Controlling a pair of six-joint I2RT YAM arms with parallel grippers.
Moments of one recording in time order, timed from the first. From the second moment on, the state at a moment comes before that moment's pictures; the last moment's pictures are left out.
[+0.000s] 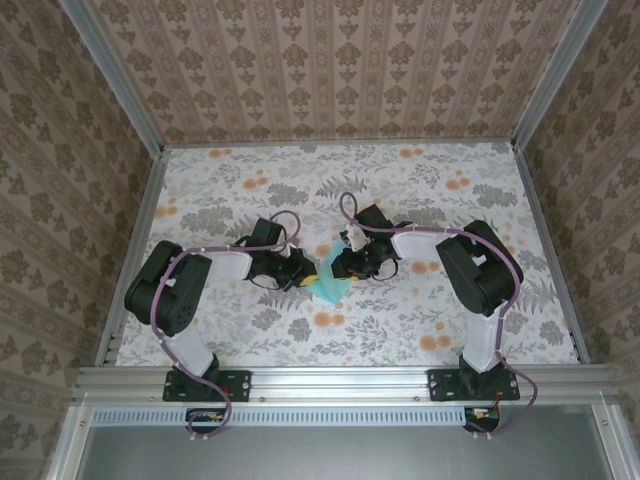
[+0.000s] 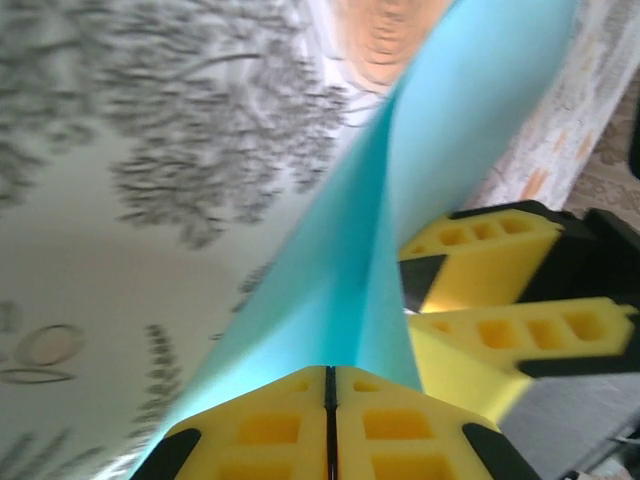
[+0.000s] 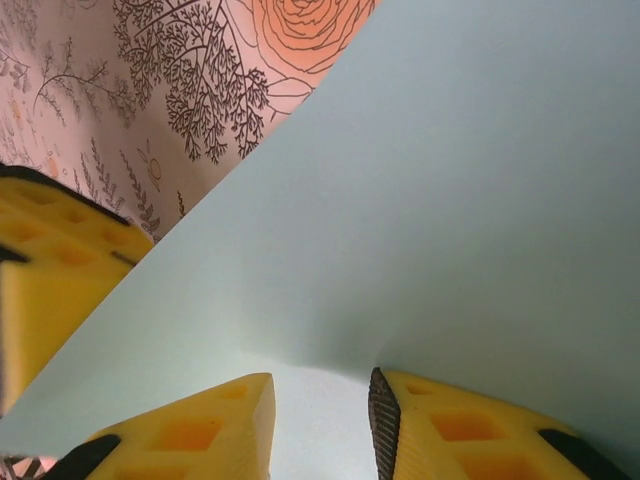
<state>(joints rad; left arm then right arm) -0.52 1.71 0.73 0.00 0.75 -0.98 0.52 1.92 1.07 -0.32 -0.61 0.45</state>
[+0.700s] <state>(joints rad) -0.57 1.73 0.75 0.15 0.79 -1.01 0.52 1.92 1.07 -0.36 -0.59 0.50</state>
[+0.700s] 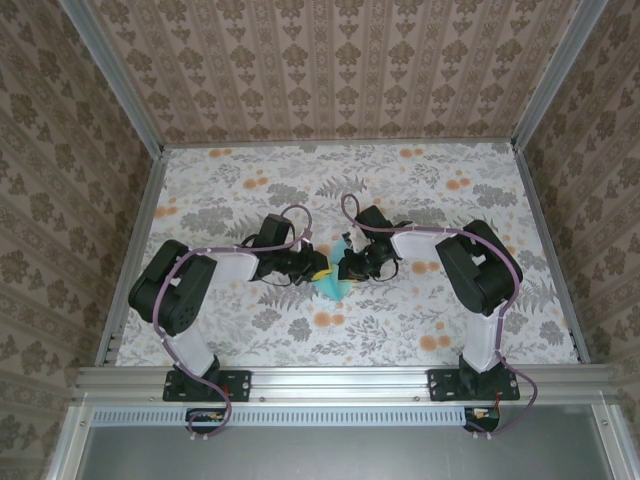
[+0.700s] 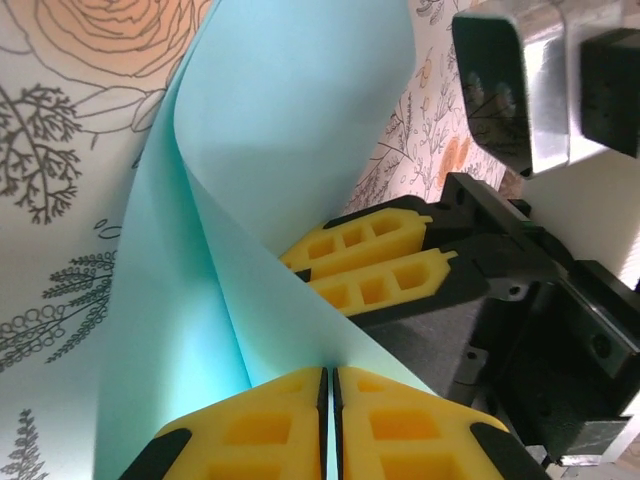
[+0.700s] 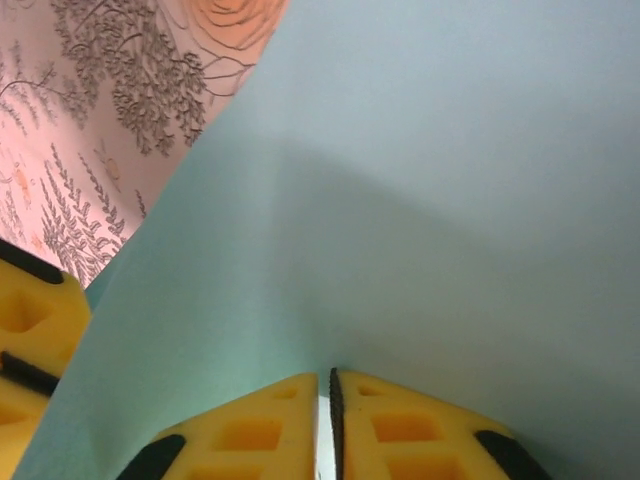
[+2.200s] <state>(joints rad) -0.58 1.80 0.76 0.13 0.79 -1.02 0.50 1.80 0.99 -0.40 -0.64 0.61</state>
